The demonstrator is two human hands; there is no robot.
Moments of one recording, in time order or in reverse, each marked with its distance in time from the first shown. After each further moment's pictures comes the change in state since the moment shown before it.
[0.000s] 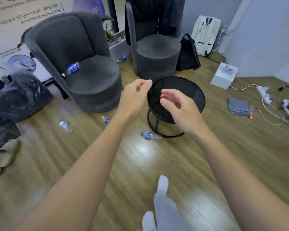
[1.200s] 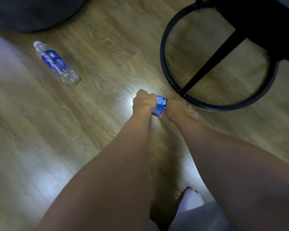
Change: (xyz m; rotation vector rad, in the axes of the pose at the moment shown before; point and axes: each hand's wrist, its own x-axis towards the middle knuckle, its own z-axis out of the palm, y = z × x) left_hand 0.262 -0.768 0.322 0.207 -0.139 -0.834; right_hand 0.320 0.796 0.357 -0.973 -0.491 0.651
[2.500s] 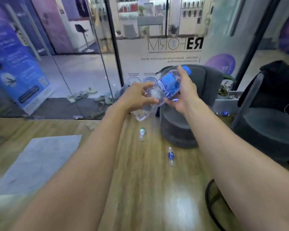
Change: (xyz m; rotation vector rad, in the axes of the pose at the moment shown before) left_hand -0.861 0.191 -0.555 -0.010 0.775 0.507; right_hand -0.874 -0.150 -0.568 1.383 -0.421 -0.875
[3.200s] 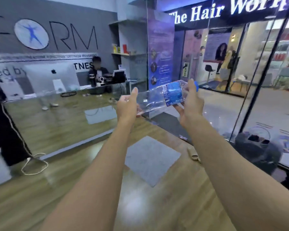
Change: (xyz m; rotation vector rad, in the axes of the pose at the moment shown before) left_hand -0.447 -0.202 -0.378 -0.541 1.348 -0.458; right_hand -0.353 0.181 0.448 0.078 -0.638 0.028
